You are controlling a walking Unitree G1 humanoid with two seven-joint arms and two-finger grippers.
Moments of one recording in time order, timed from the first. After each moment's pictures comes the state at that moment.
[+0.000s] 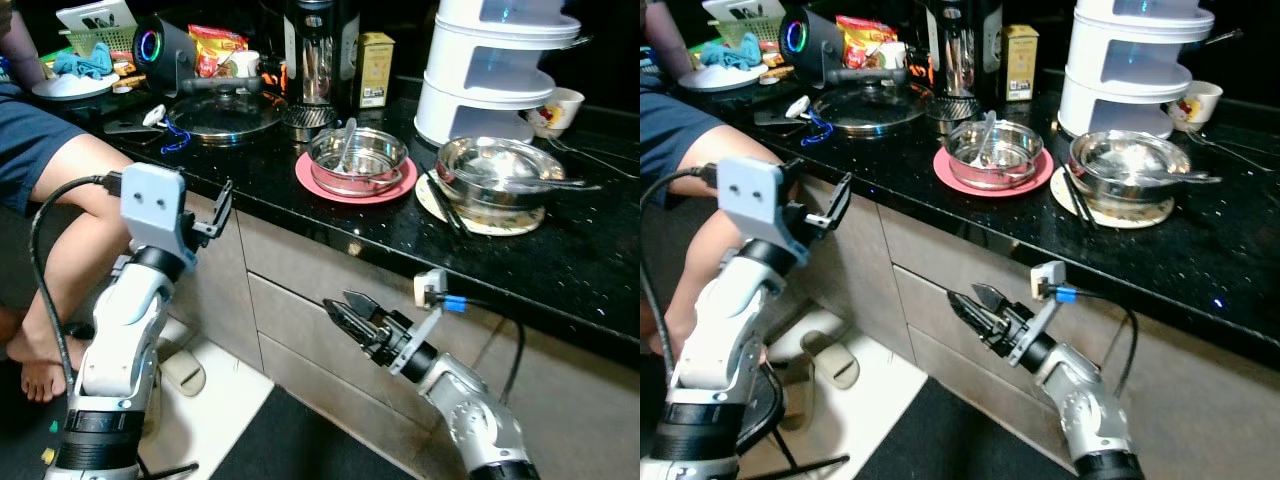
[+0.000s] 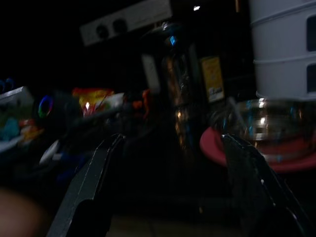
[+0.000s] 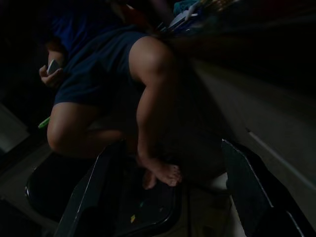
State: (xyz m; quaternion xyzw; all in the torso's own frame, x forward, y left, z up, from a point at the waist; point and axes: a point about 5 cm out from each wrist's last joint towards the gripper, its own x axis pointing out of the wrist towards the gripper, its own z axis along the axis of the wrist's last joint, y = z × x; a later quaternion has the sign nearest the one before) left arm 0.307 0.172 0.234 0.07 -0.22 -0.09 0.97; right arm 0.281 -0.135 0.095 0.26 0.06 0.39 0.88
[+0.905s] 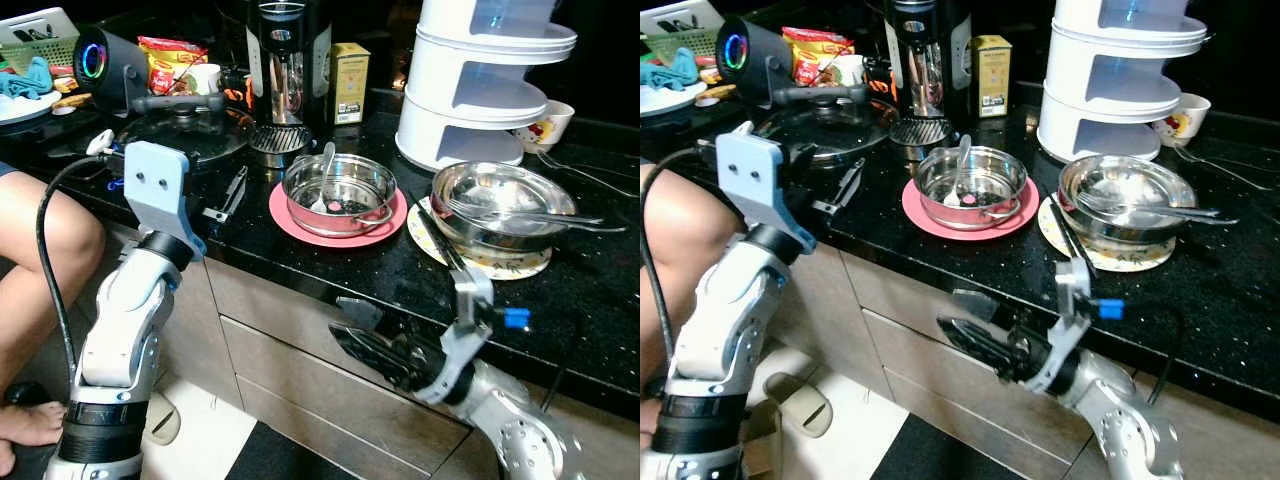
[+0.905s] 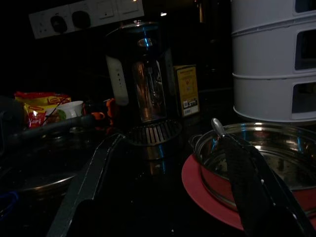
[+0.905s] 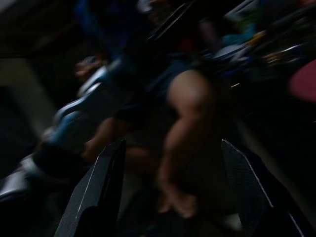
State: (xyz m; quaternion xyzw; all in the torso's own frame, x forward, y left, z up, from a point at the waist) left arm 0.310 0.168 0.246 0.04 -0.21 -0.11 0.97; right arm 0.249 -0.136 0.161 0.23 -0.02 0.52 0.82
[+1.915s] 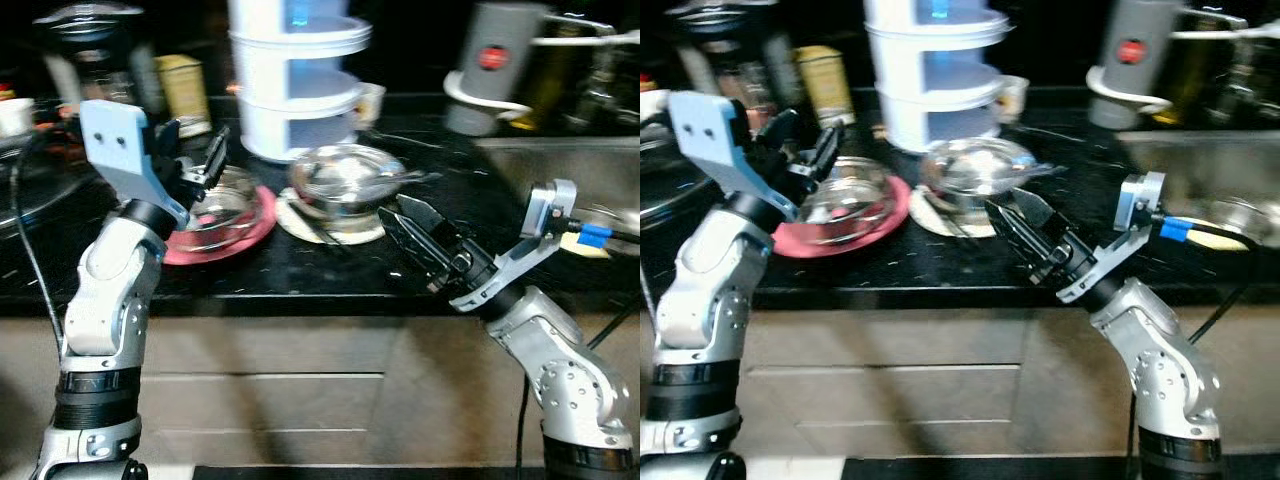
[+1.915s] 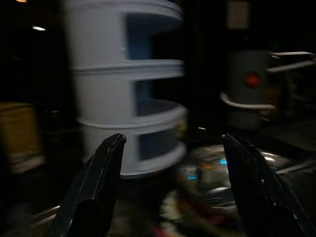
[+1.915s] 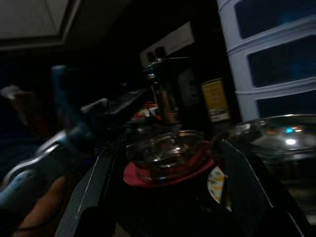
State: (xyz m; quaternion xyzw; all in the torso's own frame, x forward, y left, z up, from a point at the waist) left arm 0.325 0.181 0.264 -0.02 -0.21 -0.11 0.97; right arm 0.267 -0.155 0.235 0.18 -0.13 0.45 0.87
